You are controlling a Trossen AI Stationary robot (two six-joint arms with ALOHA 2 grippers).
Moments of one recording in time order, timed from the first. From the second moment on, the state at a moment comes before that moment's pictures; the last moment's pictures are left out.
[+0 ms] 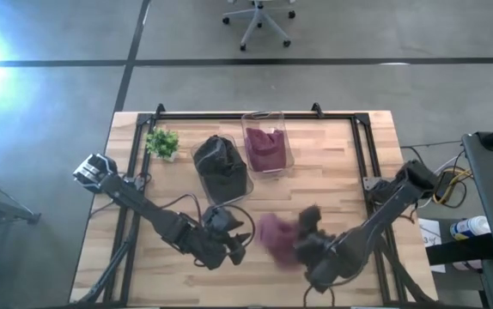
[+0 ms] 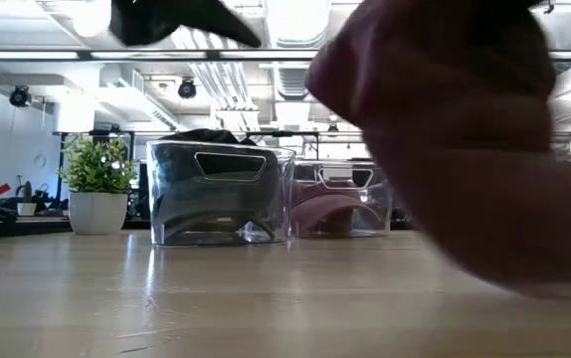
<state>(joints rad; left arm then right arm) -0.56 1.66 1.28 -0.37 -0.71 -1.06 0.74 1.76 1.45 -1.15 0.76 0.37</state>
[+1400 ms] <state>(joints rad) -0.47 1.97 1.41 0.00 -0.42 -0.65 0.89 2.01 1.47 -1.08 0.41 0.59</state>
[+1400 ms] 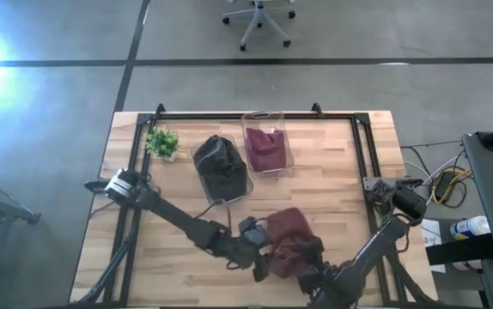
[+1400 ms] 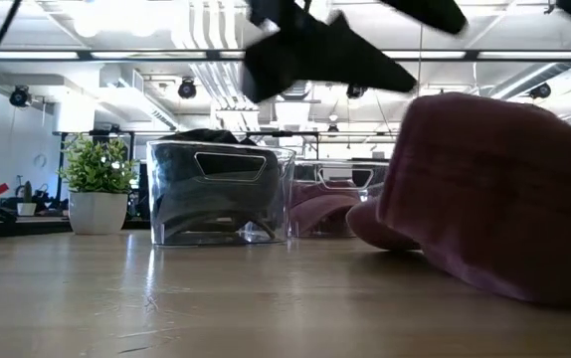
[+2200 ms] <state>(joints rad) -0.29 2.08 1.47 0.02 -0.15 -0.48 0.85 1.90 1.43 -0.77 0.50 1.01</state>
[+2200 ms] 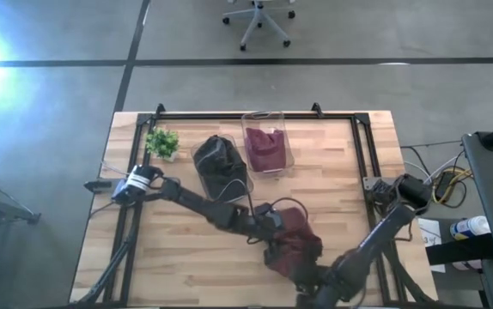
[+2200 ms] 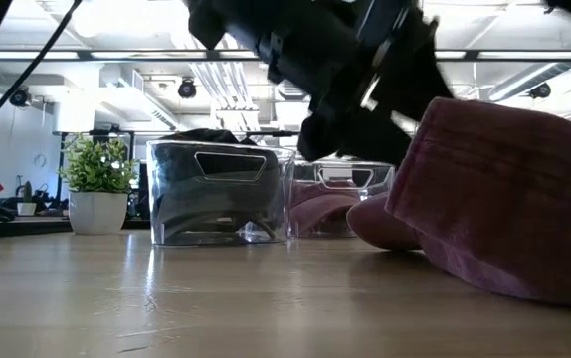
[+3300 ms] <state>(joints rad) -0.29 2.09 1.39 -0.14 -0.12 -0.53 0.75 1.82 1.02 -0.76 0.42 1.38</state>
